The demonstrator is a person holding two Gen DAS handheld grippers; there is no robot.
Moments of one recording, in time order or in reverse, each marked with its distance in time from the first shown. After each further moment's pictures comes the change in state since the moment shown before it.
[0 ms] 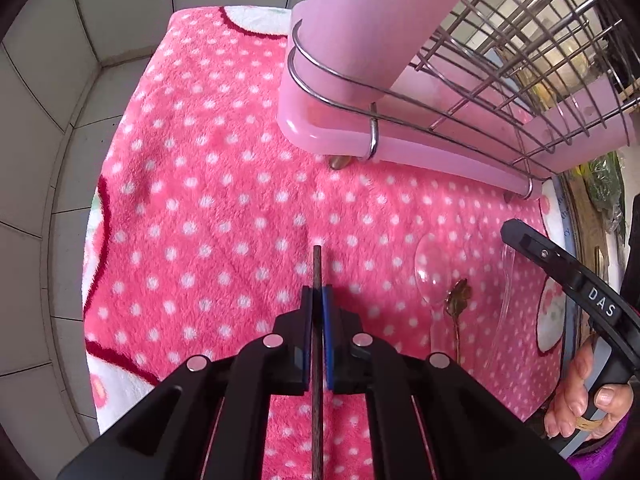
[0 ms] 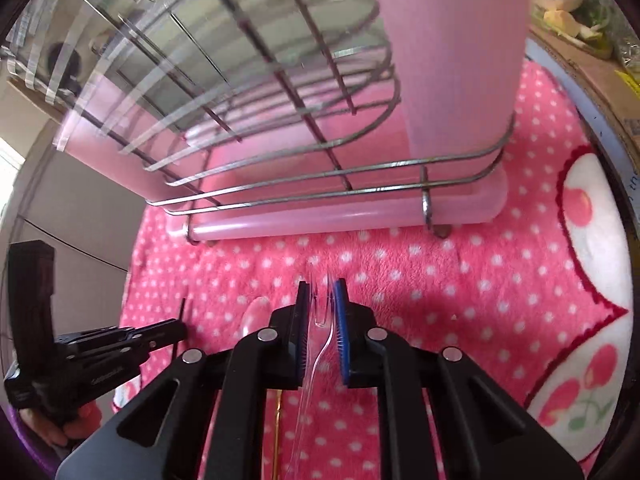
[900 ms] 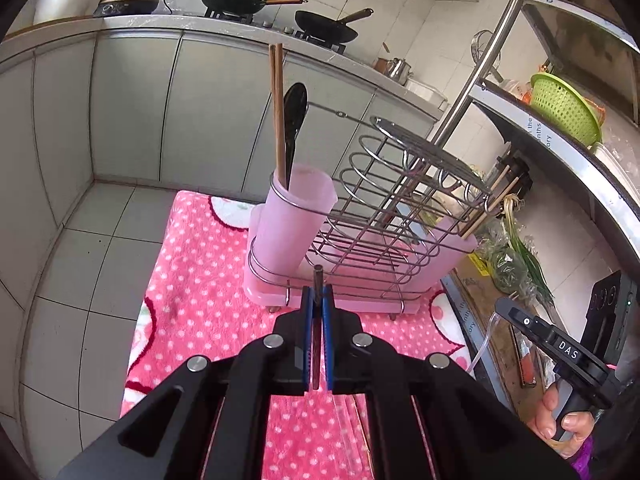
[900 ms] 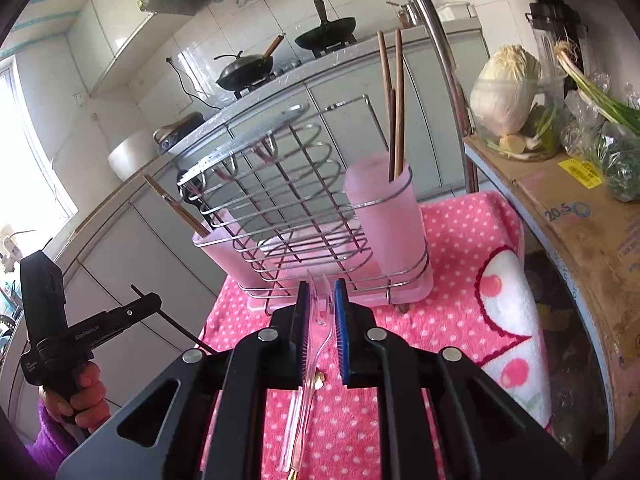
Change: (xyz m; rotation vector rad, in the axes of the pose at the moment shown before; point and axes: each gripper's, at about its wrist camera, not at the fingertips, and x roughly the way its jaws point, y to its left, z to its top) left arm -0.159 -0.002 -0.043 0.040 -0.576 -0.170; right arm -0.161 -0.018 -0.025 -0.043 -0.416 0.096
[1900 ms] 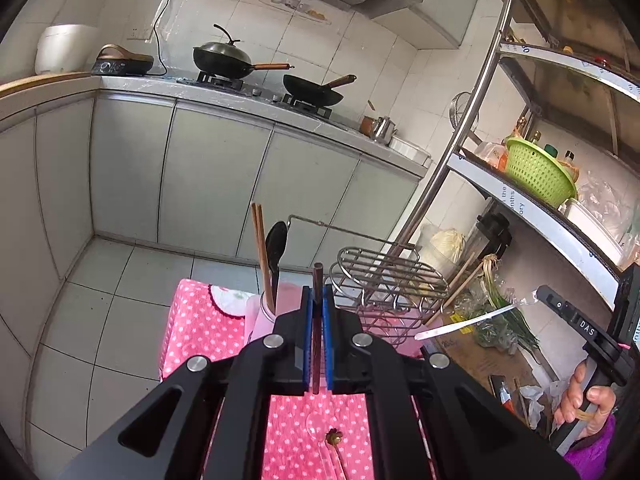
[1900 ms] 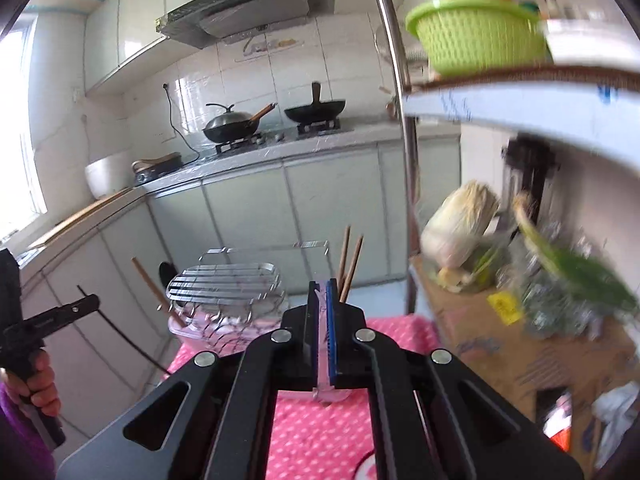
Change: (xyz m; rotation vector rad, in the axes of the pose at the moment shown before) left arm -0.066 -0.019 0.073 0.033 -0.195 -0.015; right arm -0.086 0.031 0.106 -0.238 -0.233 -0.238
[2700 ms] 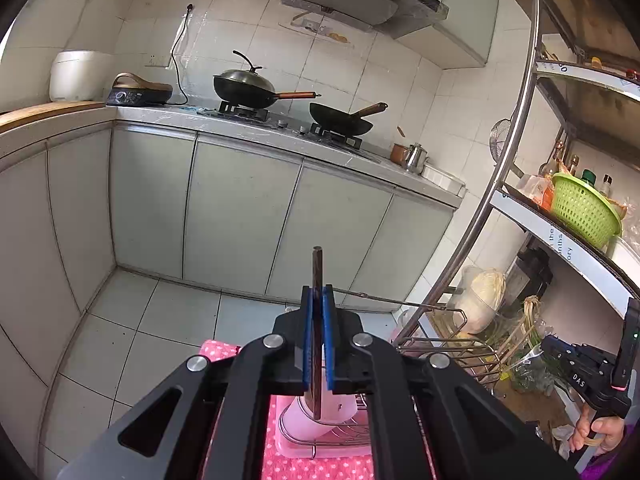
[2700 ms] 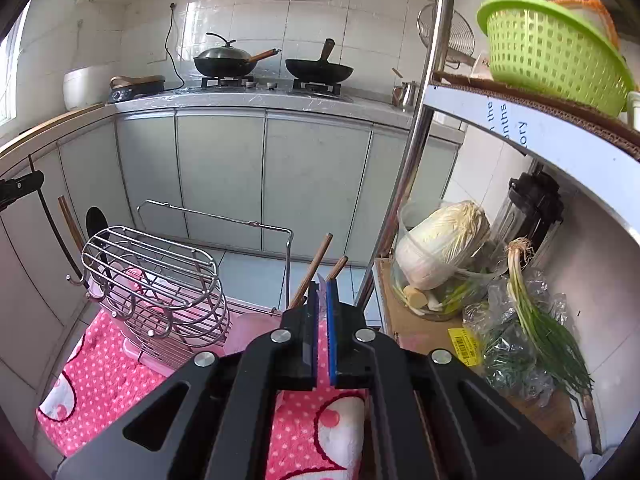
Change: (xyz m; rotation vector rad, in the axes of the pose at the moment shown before) left arm 0.049 0.020 0.064 0.012 -0.092 0.118; right arm 0.096 0.006 0.010 -0.205 0.187 -0.104
